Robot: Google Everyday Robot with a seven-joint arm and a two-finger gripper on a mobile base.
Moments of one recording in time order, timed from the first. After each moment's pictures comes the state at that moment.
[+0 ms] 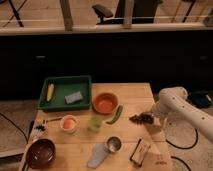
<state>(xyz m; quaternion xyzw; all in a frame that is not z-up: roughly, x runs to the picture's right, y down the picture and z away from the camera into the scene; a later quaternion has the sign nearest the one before) 0.307 0.200 0.872 -0.26 -0.19 -0.38 0.86</state>
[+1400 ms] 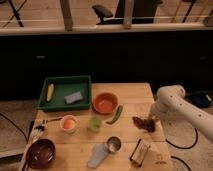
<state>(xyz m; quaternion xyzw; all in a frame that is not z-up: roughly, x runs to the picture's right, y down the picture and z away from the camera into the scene) 0.306 0.199 0.874 -0.29 -0.19 -0.38 0.86</state>
